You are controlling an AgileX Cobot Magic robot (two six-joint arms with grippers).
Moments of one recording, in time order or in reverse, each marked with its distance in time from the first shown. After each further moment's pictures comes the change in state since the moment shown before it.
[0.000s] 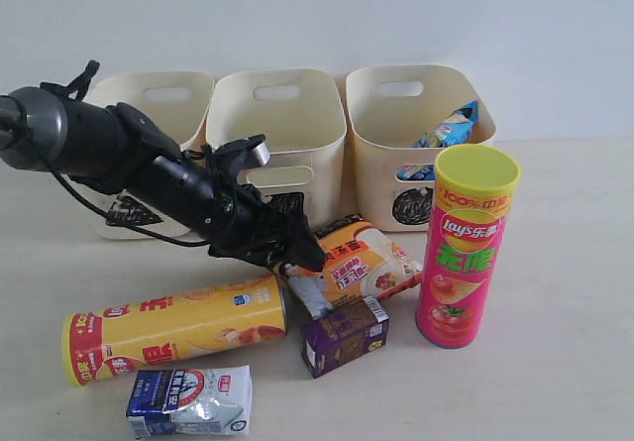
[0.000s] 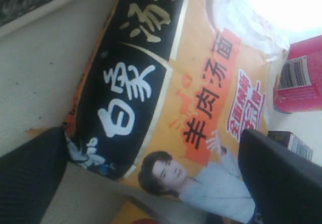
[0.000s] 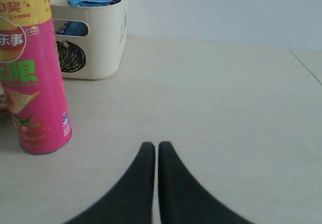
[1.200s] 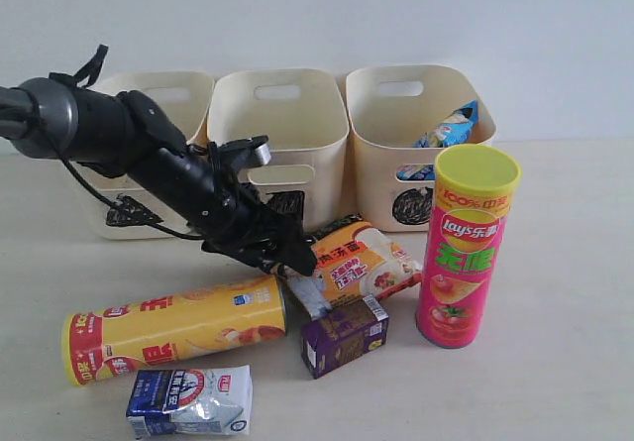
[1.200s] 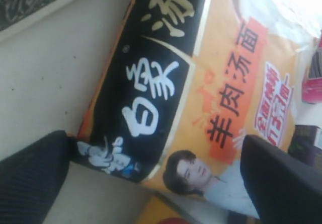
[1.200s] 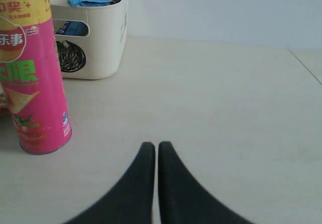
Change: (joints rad) left arm 0.013 0.046 -0.104 0.179 0.087 -0.133; right arm 0.000 0.000 0.000 0.000 0.000 0.000
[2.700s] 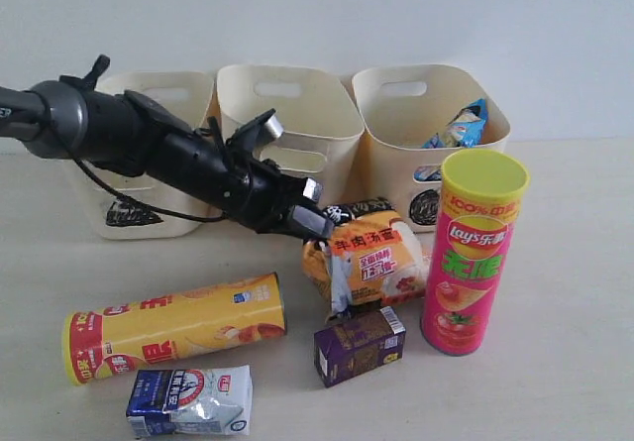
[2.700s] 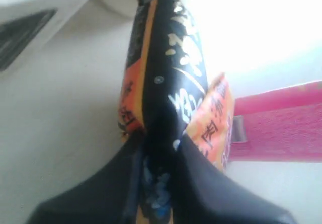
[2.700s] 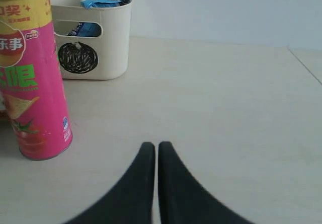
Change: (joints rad) left arm 0.000 0.020 -0.046 -0.345 0.049 0.187; right arm 0.000 0.000 0.000 0.000 0.000 0.000
